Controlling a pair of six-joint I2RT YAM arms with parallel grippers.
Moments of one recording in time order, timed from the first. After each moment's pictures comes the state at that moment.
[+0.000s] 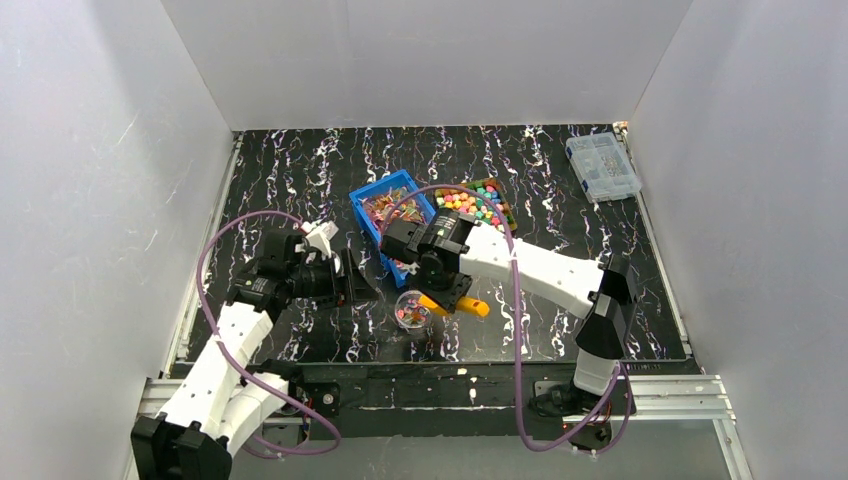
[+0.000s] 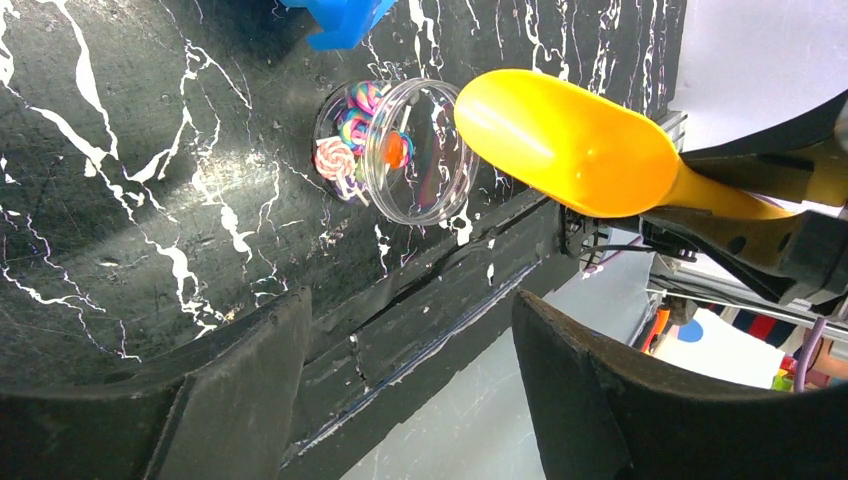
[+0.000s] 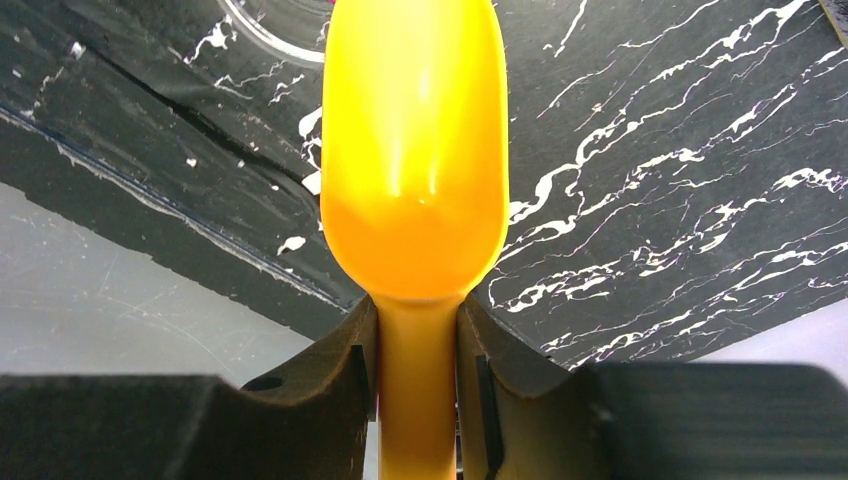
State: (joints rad) left arm -0.24 0.85 0.70 -0.73 0.62 -0.46; right arm 1.18 1.78 1.75 -1.44 0.13 0.21
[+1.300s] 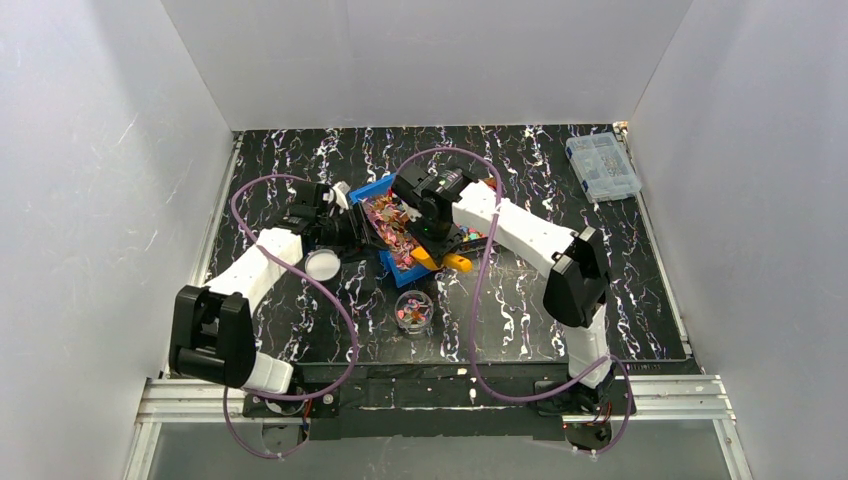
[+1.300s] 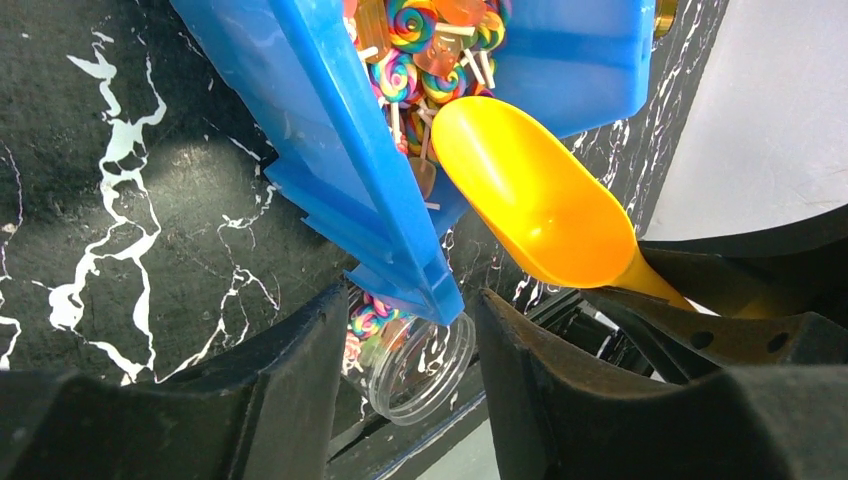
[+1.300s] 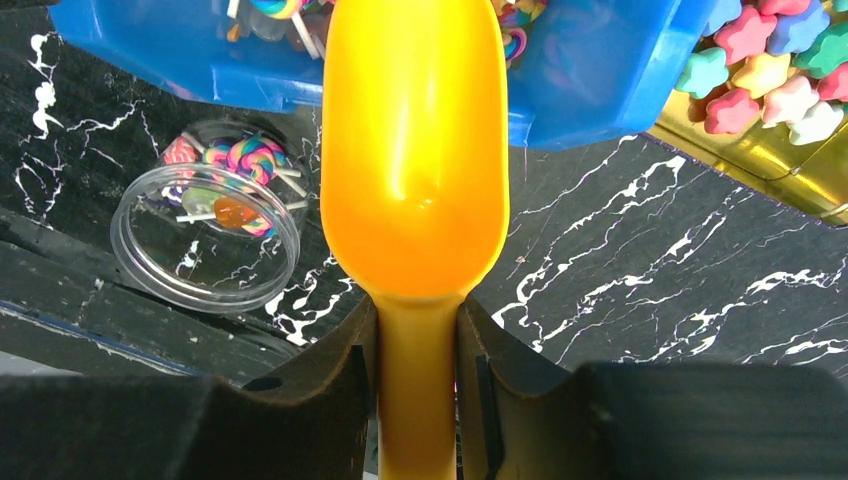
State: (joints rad) left arm -0.24 1.41 0.94 -0.46 0.53 -0.63; right arm 0.90 1.98 1.89 -1.26 0.07 0.15
